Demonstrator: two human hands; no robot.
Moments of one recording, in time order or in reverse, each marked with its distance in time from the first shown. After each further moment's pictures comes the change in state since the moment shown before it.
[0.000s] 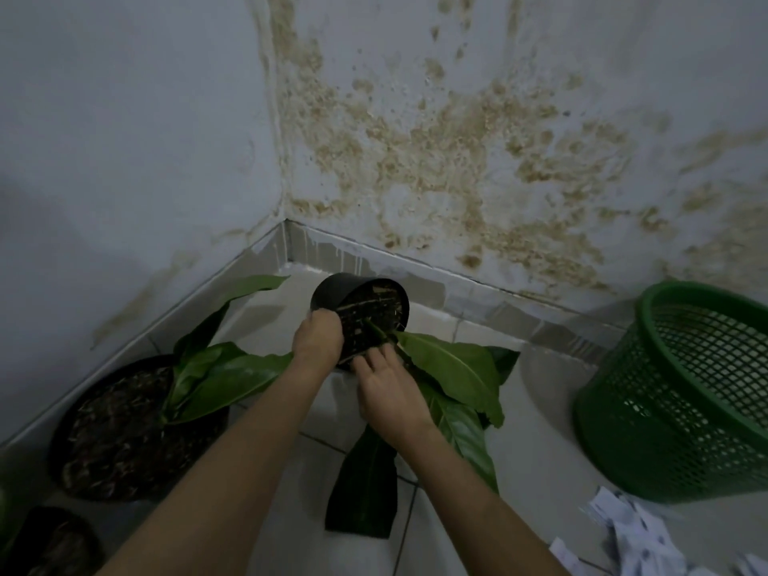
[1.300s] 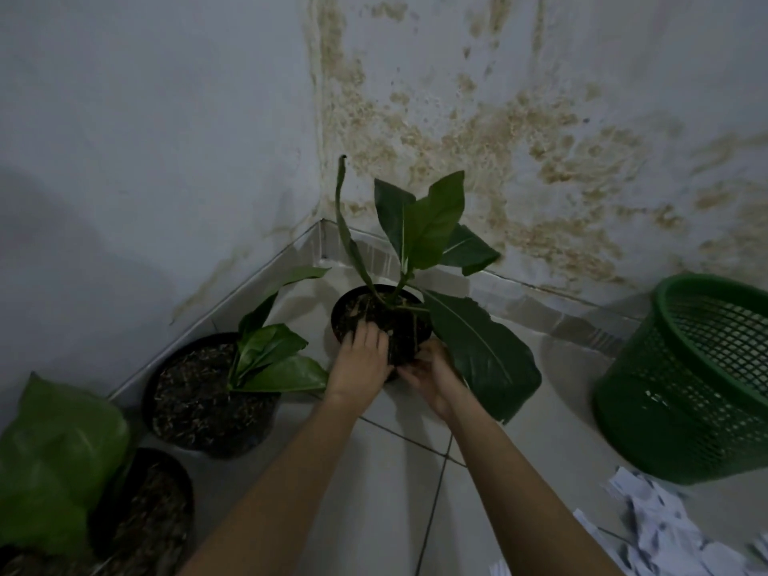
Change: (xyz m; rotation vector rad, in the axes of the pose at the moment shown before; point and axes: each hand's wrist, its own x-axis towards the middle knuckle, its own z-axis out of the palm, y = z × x) left_hand -0.078 -0.027 0.022 0.471 0.249 0.419; right_hand -0.009 -0.005 -0.013 1.822 0.001 0.967
